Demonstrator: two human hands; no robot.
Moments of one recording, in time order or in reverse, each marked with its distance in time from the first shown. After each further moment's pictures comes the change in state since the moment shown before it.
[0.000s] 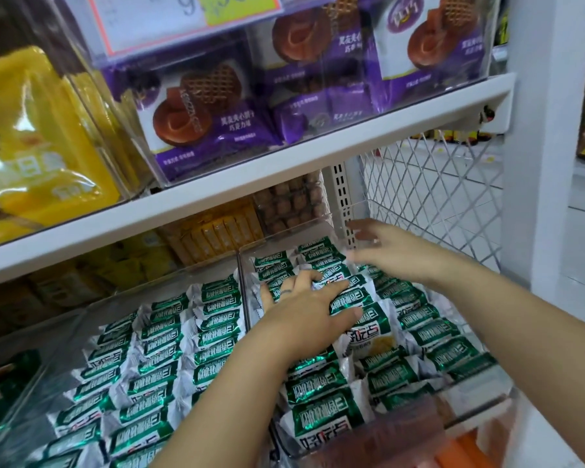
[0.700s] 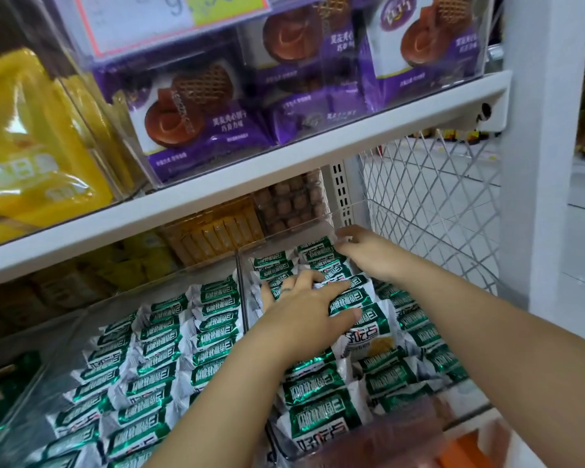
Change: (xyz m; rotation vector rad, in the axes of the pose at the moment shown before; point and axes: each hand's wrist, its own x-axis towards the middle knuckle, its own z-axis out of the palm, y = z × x) left_hand 0.000 0.003 -0.001 0.030 0.040 0.031; right_hand 0.028 -0.001 0.023 -0.035 0.051 0.104
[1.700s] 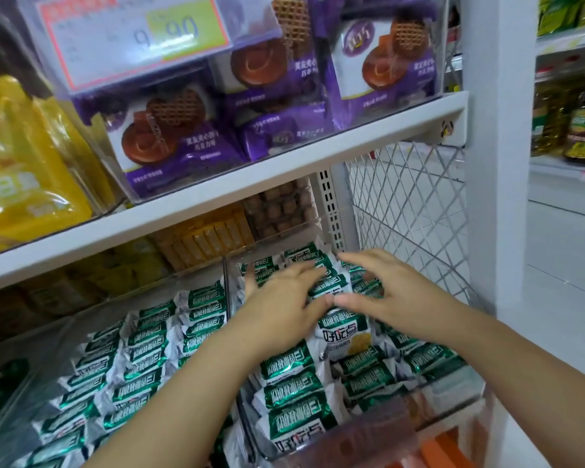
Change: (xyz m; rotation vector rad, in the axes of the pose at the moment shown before) left_hand -0.004 -0.001 -0.014 0.014 0.135 0.088; right_hand -0.081 0.021 -0.020 -0.214 -0.010 -0.249
